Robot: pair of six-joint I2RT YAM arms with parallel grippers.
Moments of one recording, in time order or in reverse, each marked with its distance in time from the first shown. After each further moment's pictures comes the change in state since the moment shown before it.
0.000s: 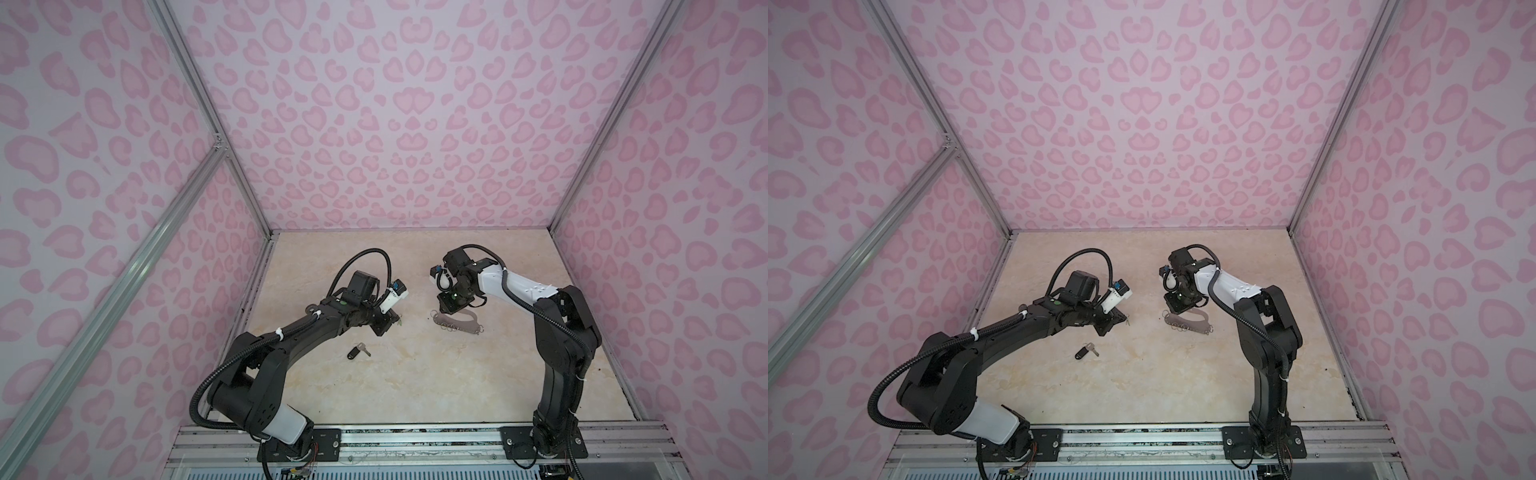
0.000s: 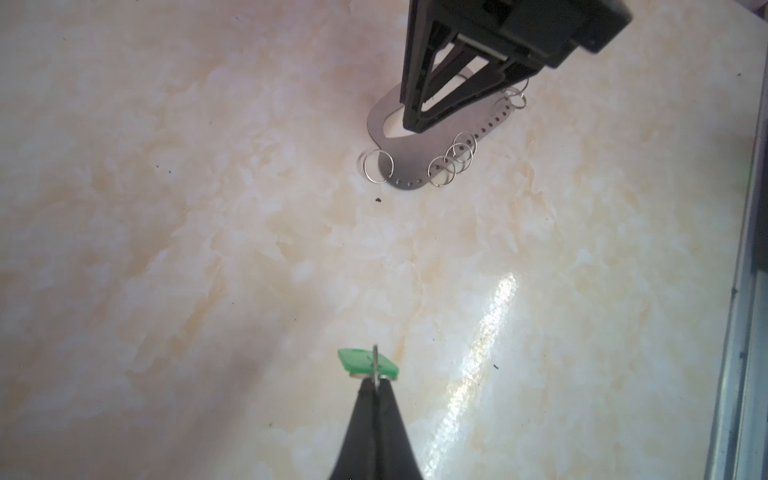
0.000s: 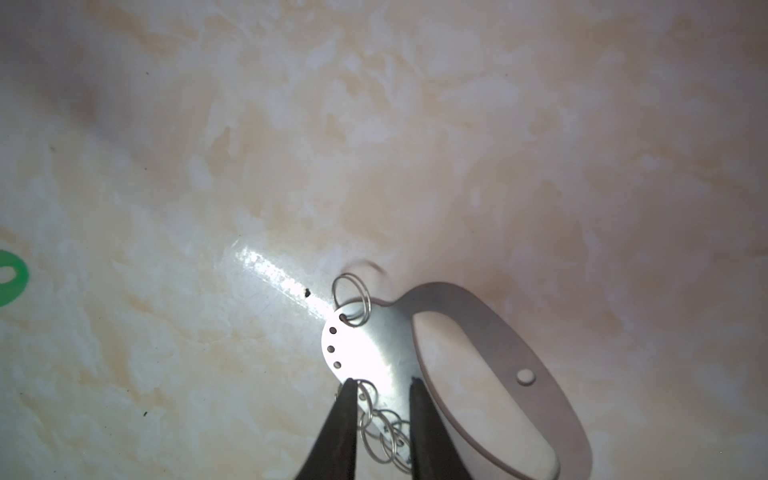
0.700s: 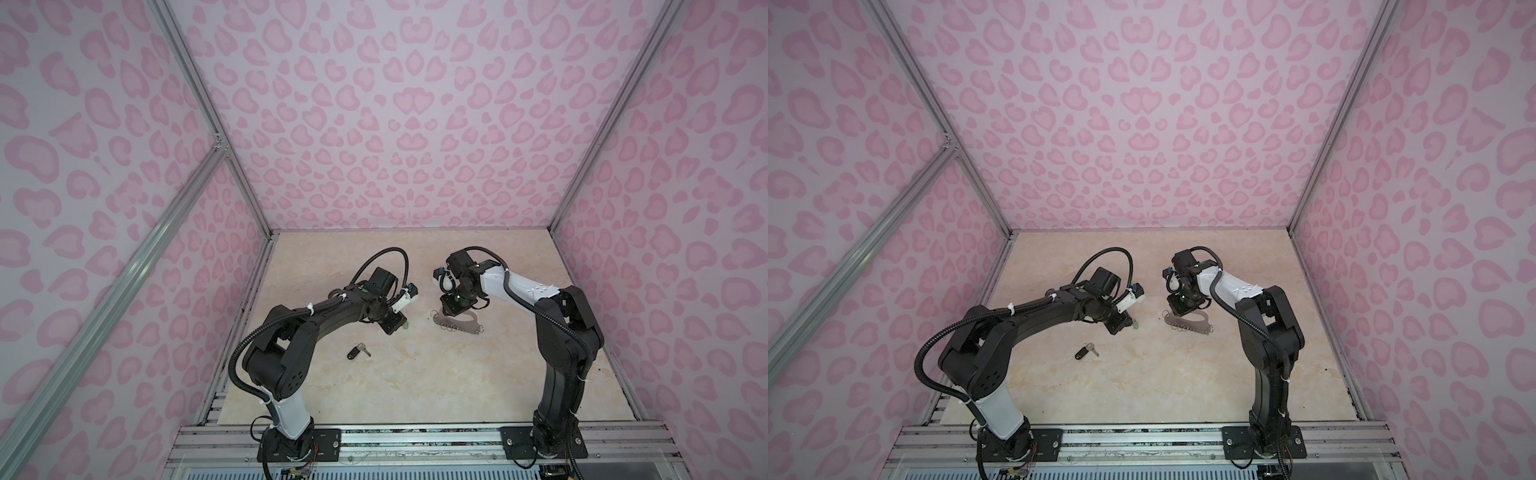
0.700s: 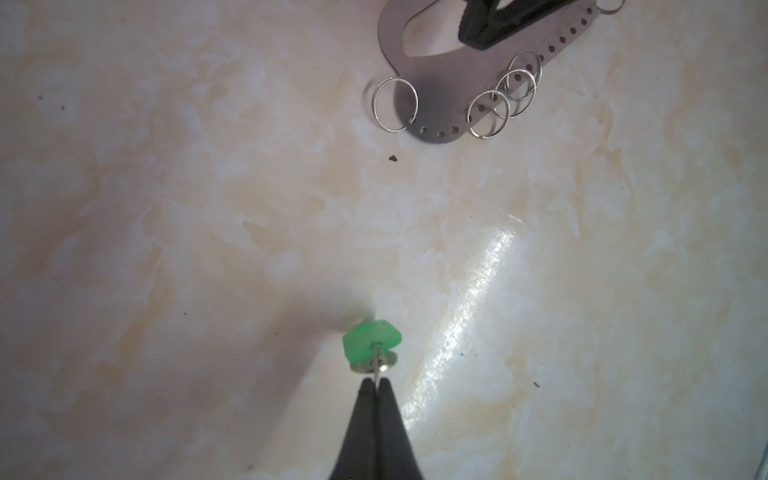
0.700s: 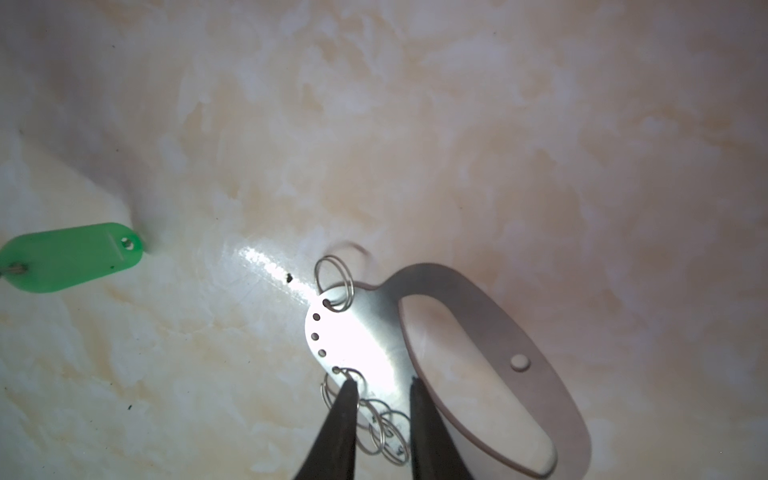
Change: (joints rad) left arm -0.050 0.217 0.188 -0.144 -0.078 -0.005; right arm -0.016 -0.008 -0.030 0.003 -0.007 -0.003
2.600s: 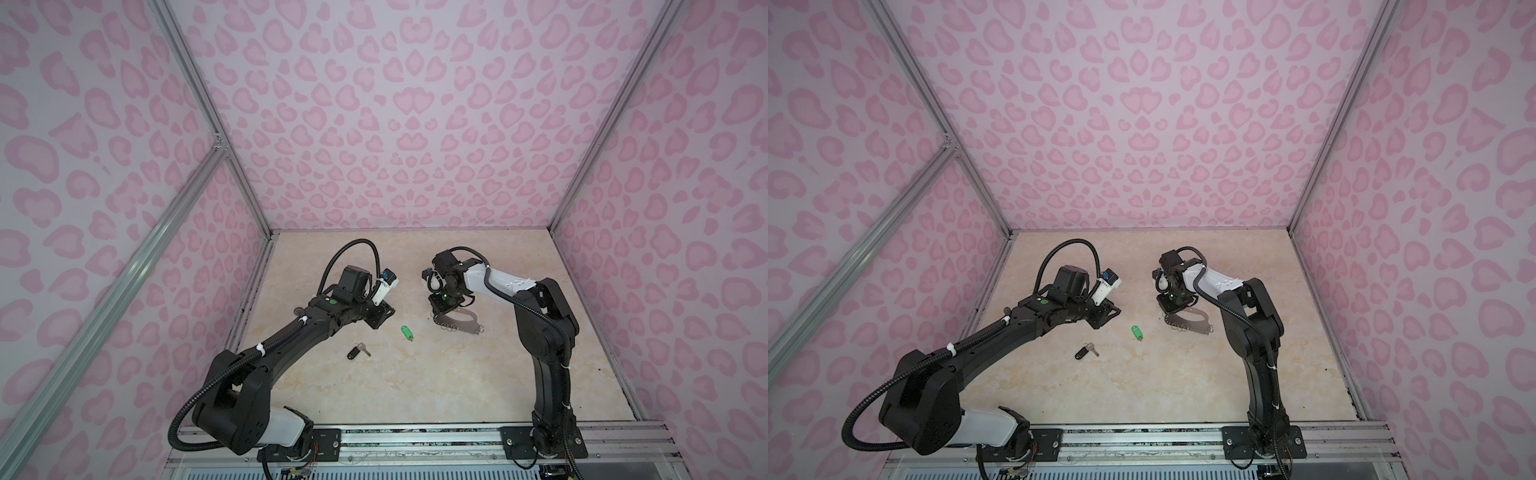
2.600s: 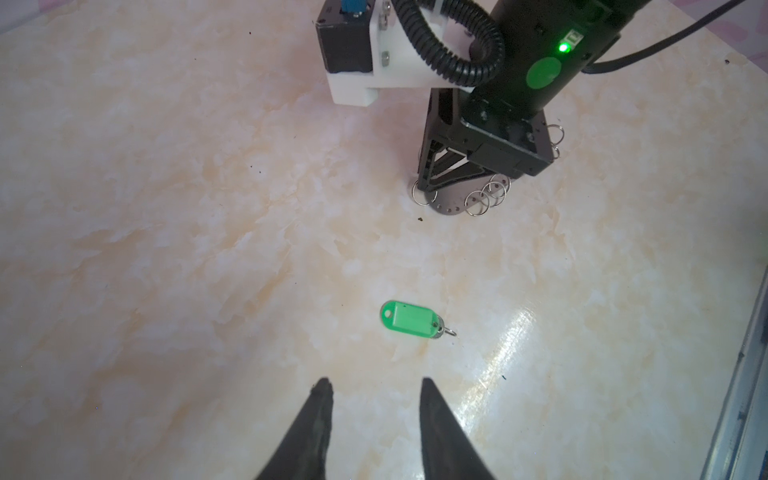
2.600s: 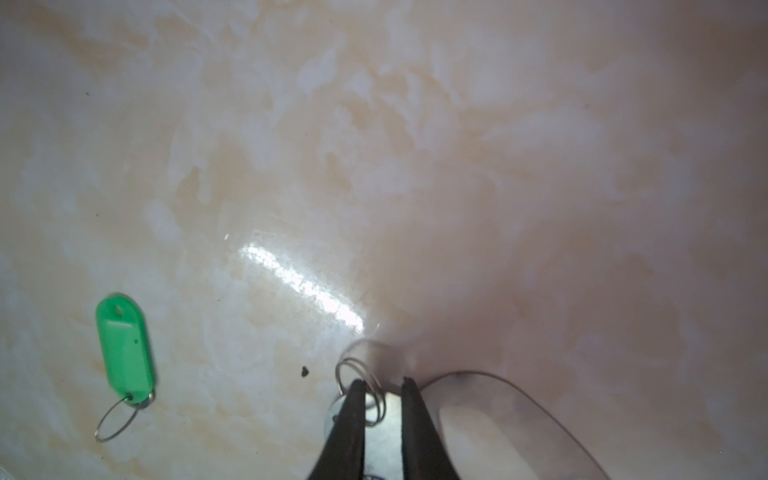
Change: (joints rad) left arm 0.087 -0.357 -0.182 0.110 -0.002 -0.119; right arm 0.050 0.155 0.136 -0.014 0.007 0.030
